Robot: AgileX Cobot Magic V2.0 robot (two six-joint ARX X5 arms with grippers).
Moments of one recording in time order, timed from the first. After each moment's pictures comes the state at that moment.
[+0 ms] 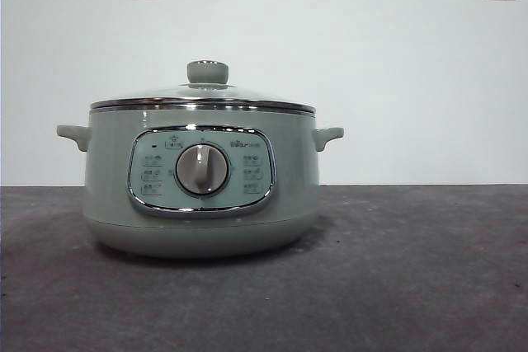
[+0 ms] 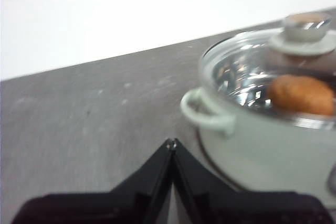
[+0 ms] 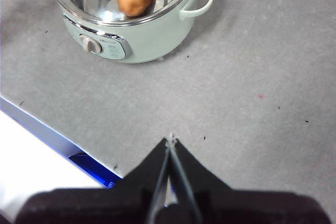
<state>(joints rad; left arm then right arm) -0.08 0.29 0.25 -0.13 0.10 0.10 0.75 0.91 1.43 -1.36 0.11 0.11</state>
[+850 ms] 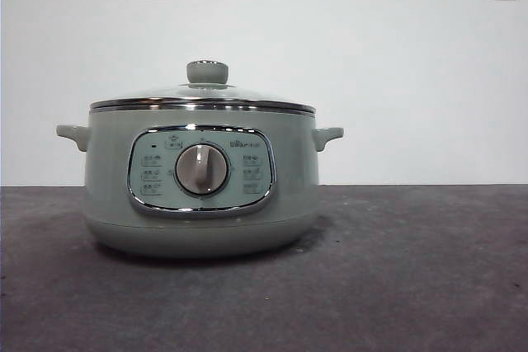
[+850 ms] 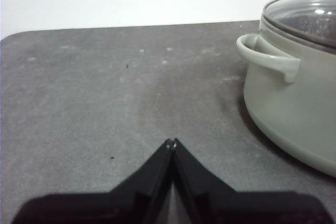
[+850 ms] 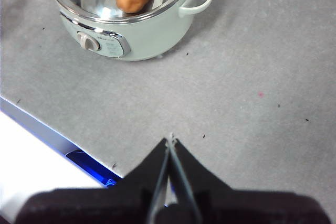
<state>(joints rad) -0.03 0.03 0.02 -0.17 -0.02 0.00 0.75 0.93 1.43 -1.36 0.11 0.11</state>
